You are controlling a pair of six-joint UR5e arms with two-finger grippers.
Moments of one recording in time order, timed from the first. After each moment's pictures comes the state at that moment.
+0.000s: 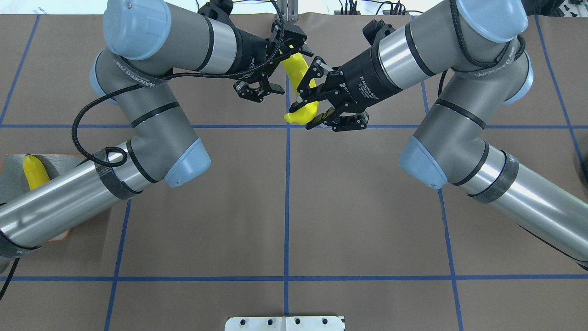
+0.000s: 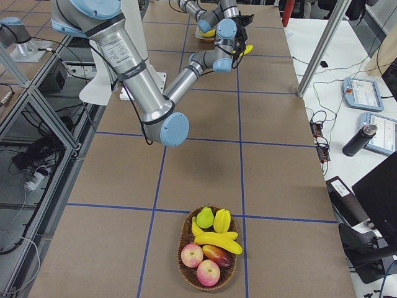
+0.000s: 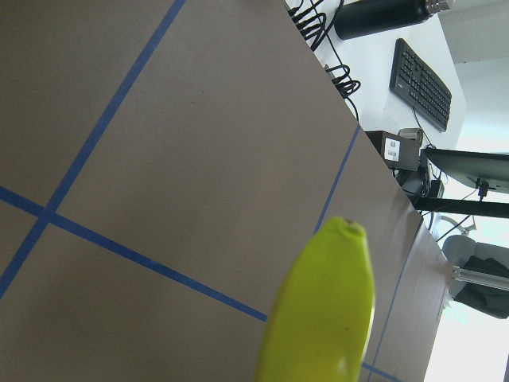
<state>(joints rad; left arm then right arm) -0.74 -2.37 -1.54 -2.35 -1.98 -1.97 0.80 -0.95 1.74 -0.87 2.38 1.99</state>
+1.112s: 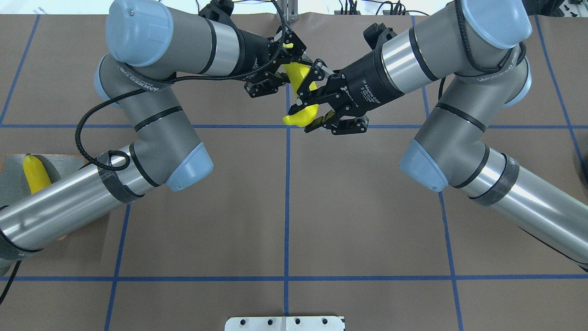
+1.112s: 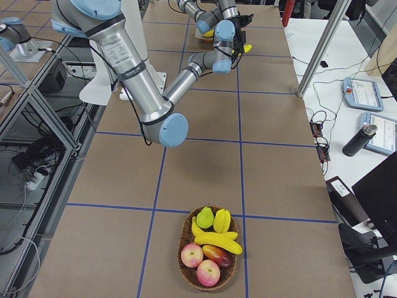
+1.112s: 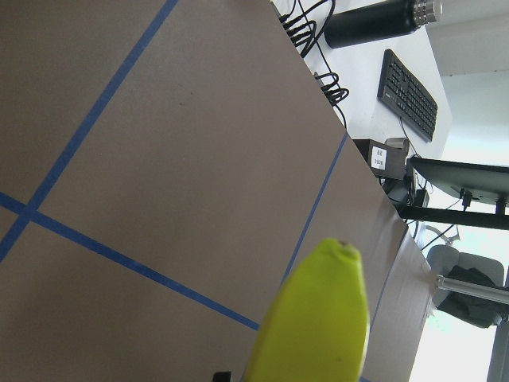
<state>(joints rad) -0.73 -2.37 -1.54 -2.38 -1.93 -2.01 0.80 -0.96 1.74 -0.82 2.39 2.01</state>
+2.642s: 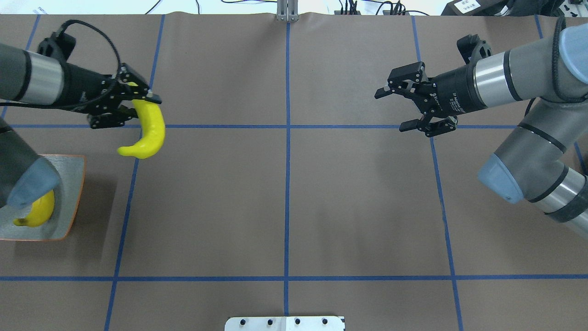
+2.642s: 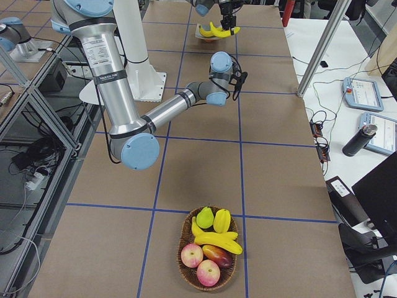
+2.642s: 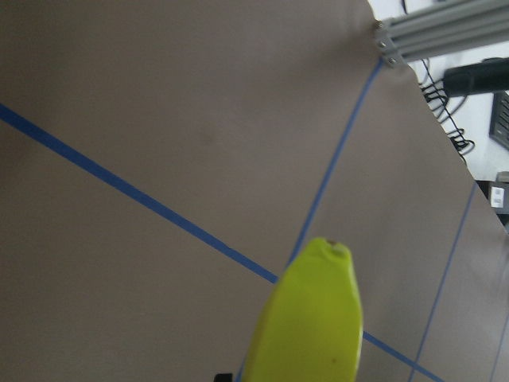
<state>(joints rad) -0.95 -1.80 -1.81 -2.37 -2.22 -1.86 0.89 -1.28 1.79 -0.69 2.24 1.89</state>
